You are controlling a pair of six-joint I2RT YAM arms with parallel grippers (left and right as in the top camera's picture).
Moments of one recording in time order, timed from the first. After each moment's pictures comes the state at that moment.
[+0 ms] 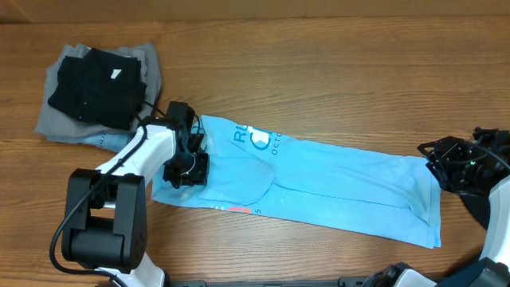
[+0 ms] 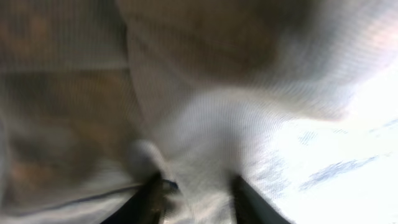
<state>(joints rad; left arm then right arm) -0.16 1.81 1.04 -0.90 0.18 -0.10 -0.63 1.35 0.98 -0.90 -0.59 0.29</state>
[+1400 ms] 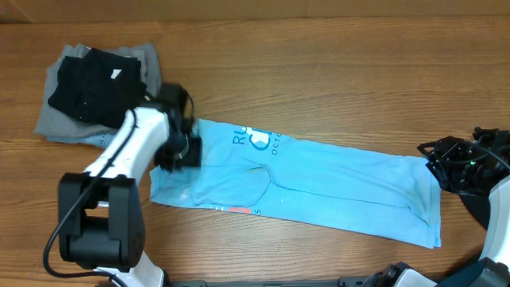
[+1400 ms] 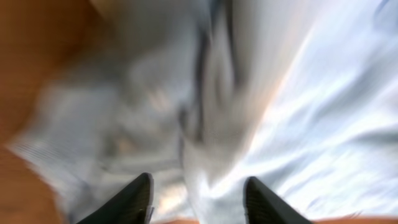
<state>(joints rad) -0.10 1.81 1.28 -1.07 0.12 -0.14 -0.63 1.35 0.98 -0.90 -0.59 0.29</state>
